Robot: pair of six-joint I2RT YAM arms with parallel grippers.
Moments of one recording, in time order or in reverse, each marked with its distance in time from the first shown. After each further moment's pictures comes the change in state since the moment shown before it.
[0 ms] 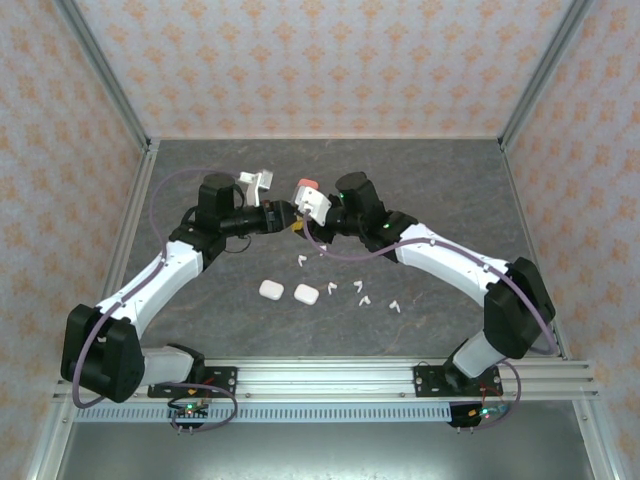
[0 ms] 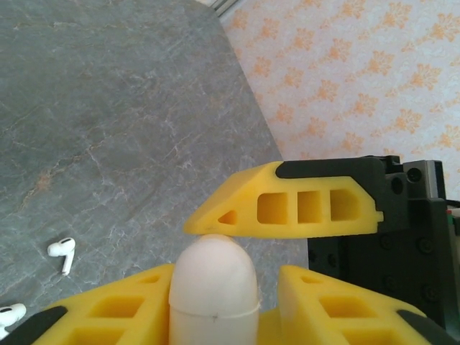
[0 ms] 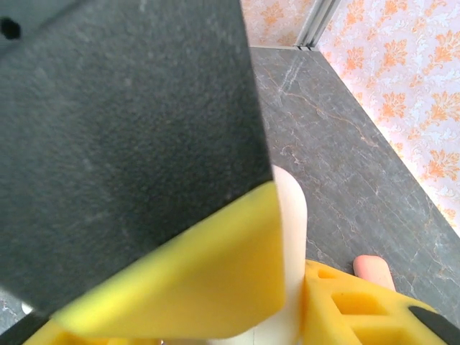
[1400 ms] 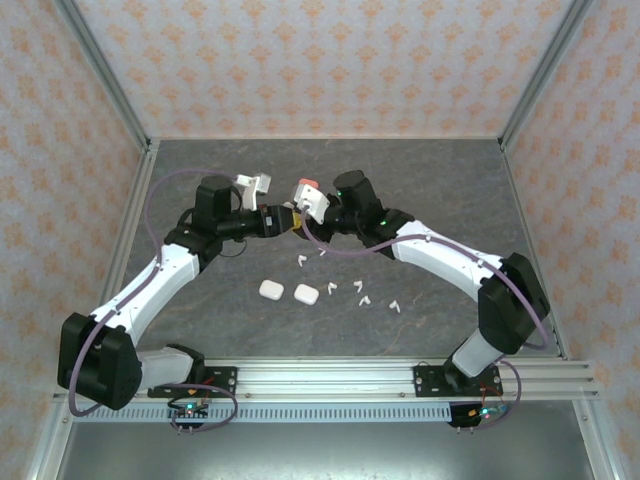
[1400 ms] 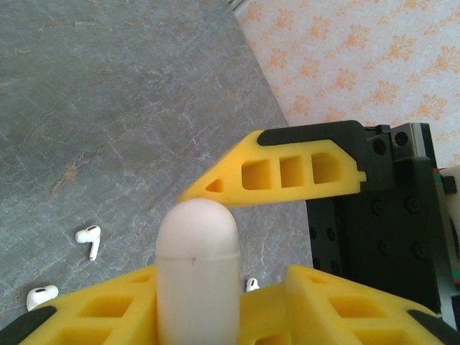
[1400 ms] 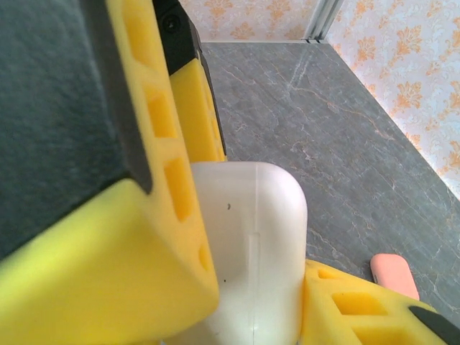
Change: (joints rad) left arm 0.006 -0.040 0.000 -0.095 -0.029 0.082; right arm -0.013 0.035 0.020 -0.005 -0.029 0.042
